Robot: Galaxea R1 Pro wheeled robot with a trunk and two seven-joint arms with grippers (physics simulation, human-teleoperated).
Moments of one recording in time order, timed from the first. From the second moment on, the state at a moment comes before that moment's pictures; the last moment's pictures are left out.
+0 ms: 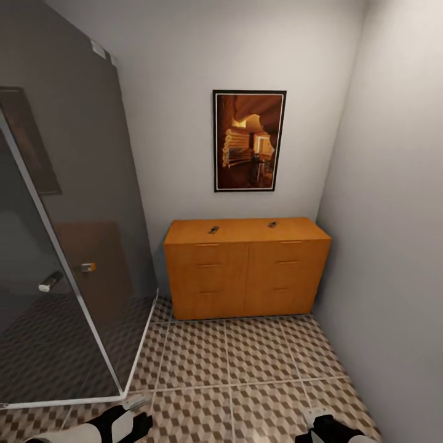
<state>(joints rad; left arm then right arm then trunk) -0.64 0.01 -0.37 0.04 0.77 0.21 0.14 -0.59 -0.02 0.14 -0.01 0.00 0.31 0.00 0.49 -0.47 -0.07</state>
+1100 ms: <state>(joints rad) -0.64 0.00 -0.37 0.04 0.77 0.21 0.14 -0.59 -0.02 0.14 -0.01 0.00 0.31 0.00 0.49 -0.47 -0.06</state>
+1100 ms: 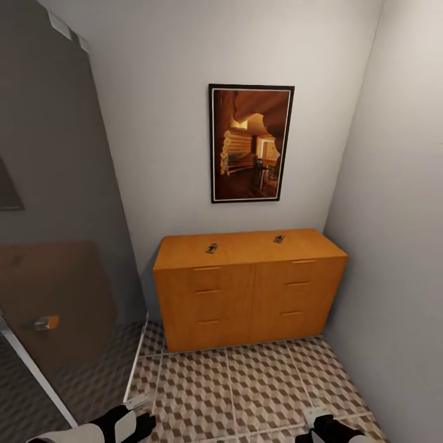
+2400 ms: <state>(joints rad) -0.64 -0.01 -0.37 0.04 0.77 0.21 0.14 -0.59 -0.02 0.14 -0.01 0.00 0.30 -0.01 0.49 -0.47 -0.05</state>
